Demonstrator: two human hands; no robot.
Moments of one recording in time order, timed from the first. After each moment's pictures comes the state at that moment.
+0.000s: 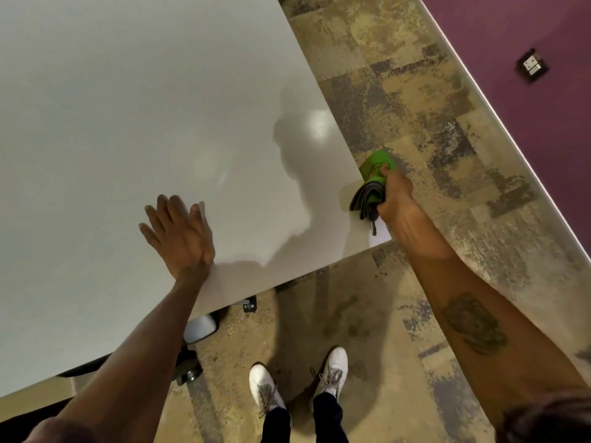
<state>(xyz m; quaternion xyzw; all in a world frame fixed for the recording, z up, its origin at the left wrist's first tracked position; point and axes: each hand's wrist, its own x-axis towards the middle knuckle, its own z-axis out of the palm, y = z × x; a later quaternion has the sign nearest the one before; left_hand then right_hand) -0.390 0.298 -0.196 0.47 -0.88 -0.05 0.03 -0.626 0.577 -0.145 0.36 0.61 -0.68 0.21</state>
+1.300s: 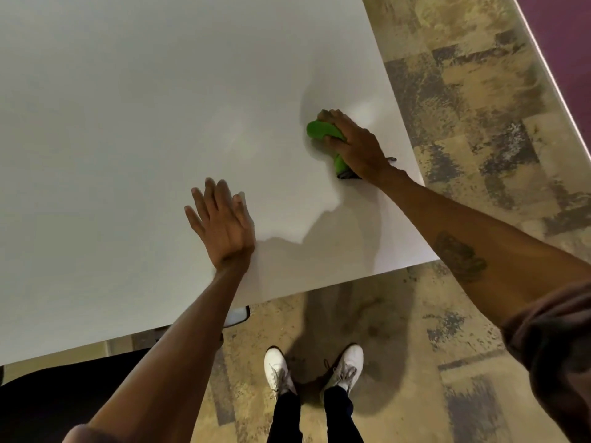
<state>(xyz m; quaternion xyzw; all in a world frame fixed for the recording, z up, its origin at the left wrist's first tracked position) -0.391 0.296 -0.194 0.48 -0.87 -0.07 0.03 -0.652 0.427 -0.179 -0.31 0.84 -0.38 0.25</state>
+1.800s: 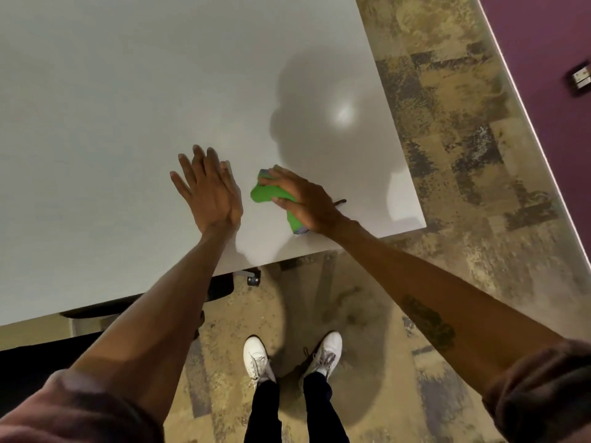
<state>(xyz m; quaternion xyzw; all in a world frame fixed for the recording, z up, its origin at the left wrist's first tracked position) -0.383 0.295 -0.199 0.46 -0.87 -0.14 0.07 -0.491 0.456 -0.174 -0.44 0.77 -0.36 0.30</state>
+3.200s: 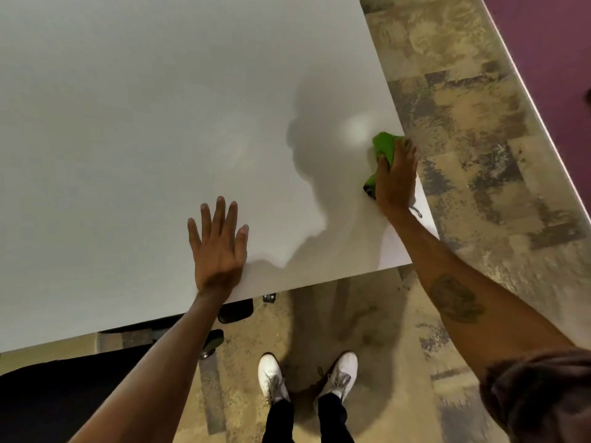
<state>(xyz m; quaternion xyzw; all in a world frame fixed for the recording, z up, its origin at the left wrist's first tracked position) -0.308 0.287 -0.197 0.35 -0.93 -0.15 -0.01 -0.612 0.477 -0.180 -0.08 0.93 -0.35 0.06</state>
